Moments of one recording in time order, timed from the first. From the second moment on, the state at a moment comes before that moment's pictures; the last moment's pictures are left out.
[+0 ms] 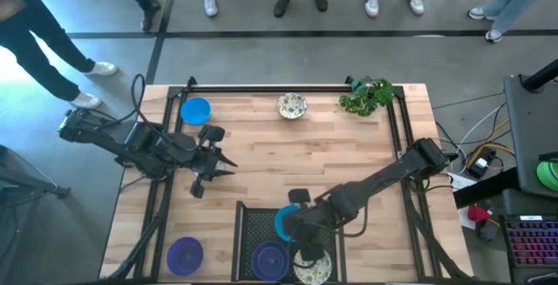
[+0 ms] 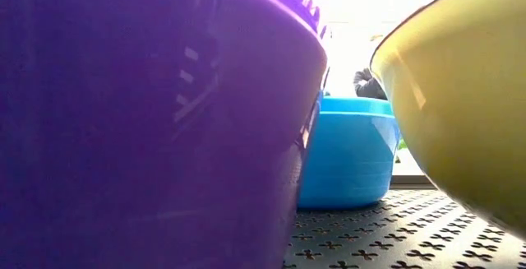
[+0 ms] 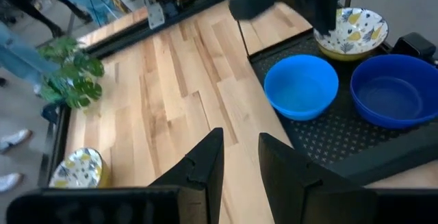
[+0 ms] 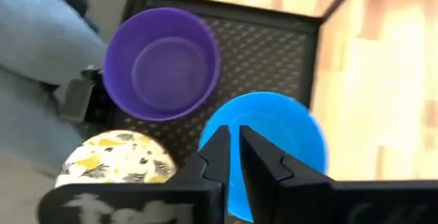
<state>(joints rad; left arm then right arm) -0.29 0.98 1.13 -0.71 -0.18 0.23 0.48 1.96 1.78 -0.84 0.08 0.31</state>
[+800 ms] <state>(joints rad) -0.29 0.96 1.08 -1.02 -0.40 -0.38 0.35 1.95 2.13 -1.02 0.29 0.33</state>
